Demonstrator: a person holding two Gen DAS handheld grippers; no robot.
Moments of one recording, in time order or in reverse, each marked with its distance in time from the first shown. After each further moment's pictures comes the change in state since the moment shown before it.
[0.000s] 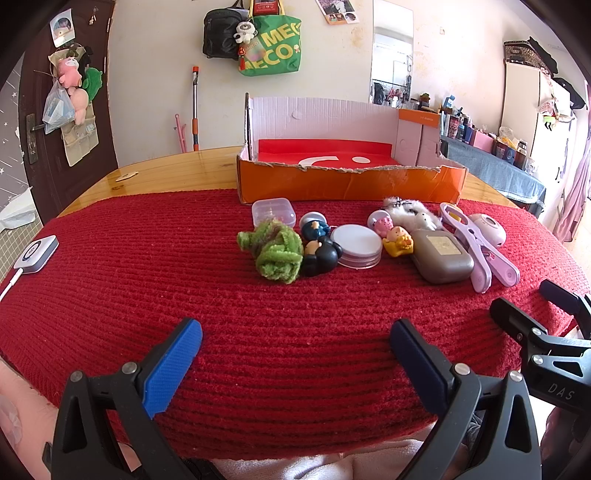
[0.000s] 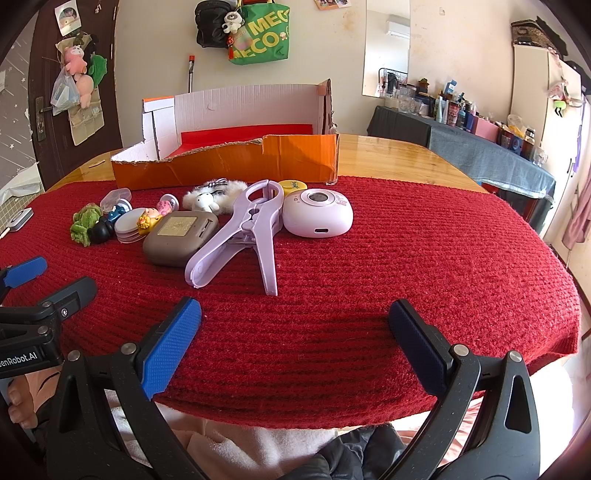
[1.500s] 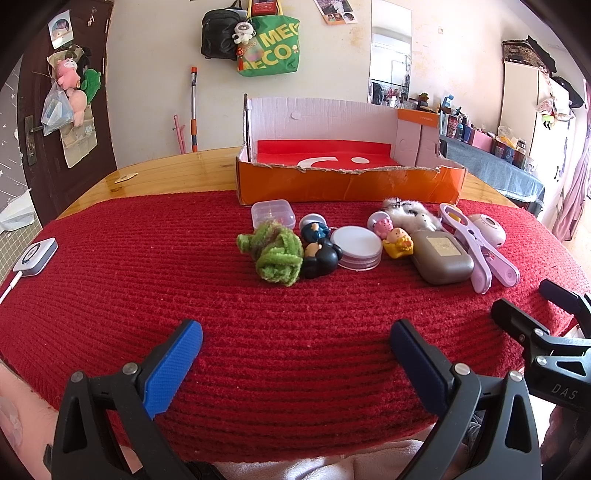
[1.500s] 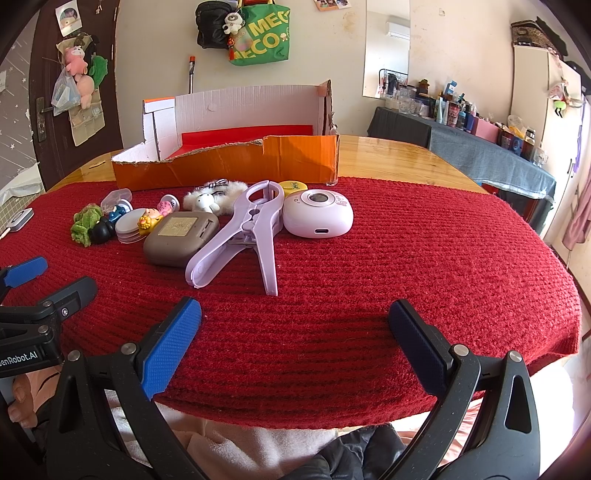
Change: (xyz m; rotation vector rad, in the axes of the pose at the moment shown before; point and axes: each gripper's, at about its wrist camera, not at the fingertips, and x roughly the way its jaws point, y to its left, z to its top) left arm 0.001 0.002 0.003 0.002 0.004 -0.008; right arm 0.000 -0.001 0.001 0.011 0.005 -0.006
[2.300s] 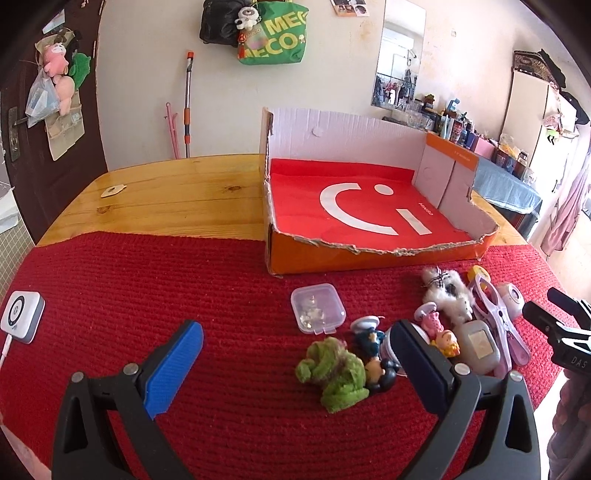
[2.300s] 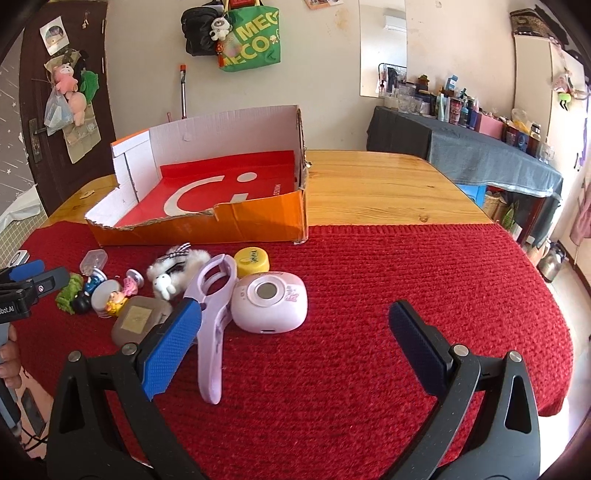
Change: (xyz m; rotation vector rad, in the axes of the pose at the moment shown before) left arm 0.030 0.046 0.079 -0.033 0.074 -0.057; right arm 0.025 -0.047 0.072 0.032 0.039 0.004
